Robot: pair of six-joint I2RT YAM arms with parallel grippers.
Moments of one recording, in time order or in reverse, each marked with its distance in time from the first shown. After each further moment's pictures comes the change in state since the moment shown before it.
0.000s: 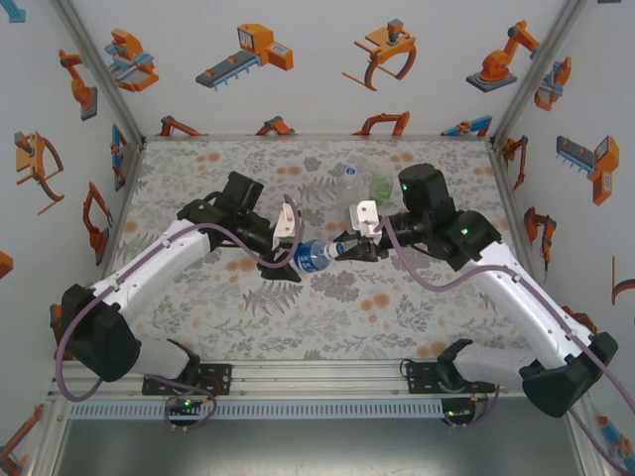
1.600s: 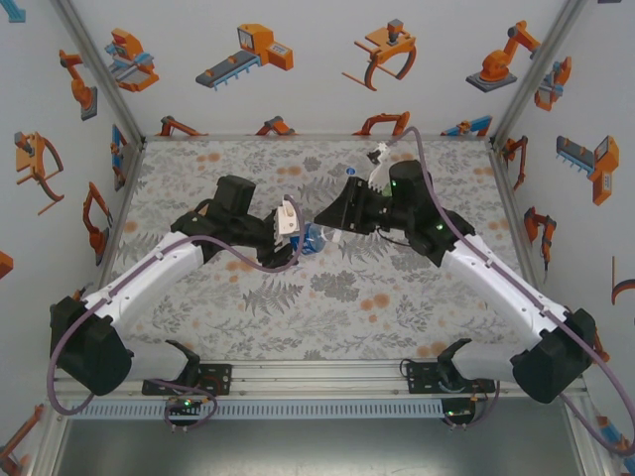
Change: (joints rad) left arm 0.010 -0.081 -0.113 0.264 -0.275 -0.156; right arm -0.029 0.084 -0.121 0.421 0.420 1.575
